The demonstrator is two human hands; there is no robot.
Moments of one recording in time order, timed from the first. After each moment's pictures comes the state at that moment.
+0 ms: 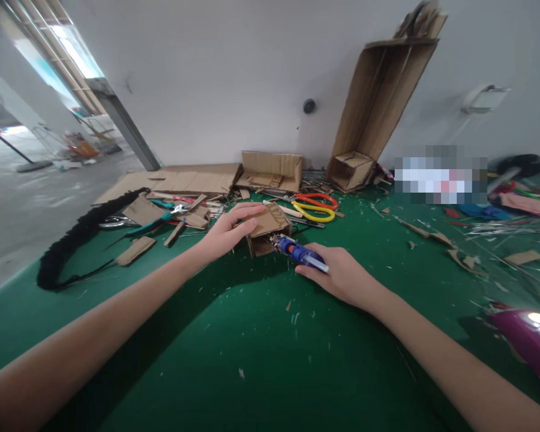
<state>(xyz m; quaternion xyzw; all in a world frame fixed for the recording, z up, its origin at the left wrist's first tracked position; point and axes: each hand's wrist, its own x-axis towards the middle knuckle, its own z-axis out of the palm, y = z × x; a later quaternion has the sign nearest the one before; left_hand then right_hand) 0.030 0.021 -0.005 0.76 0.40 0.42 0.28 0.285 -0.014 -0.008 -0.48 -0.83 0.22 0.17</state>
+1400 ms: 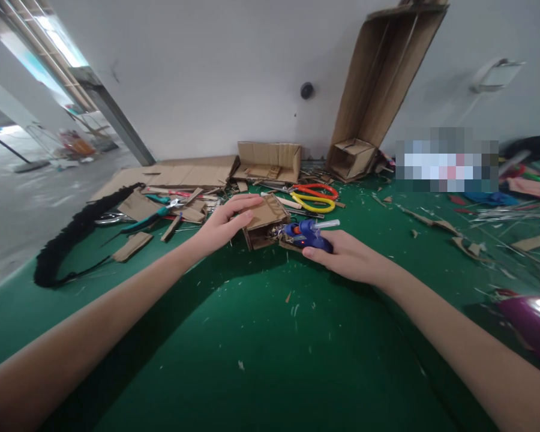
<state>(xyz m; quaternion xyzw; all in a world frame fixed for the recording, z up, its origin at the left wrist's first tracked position) 0.027 0.026 -0.010 0.78 0.38 0.42 0.27 0.297 -0.002 0.001 -0.48 -0.81 0.33 0.12</state>
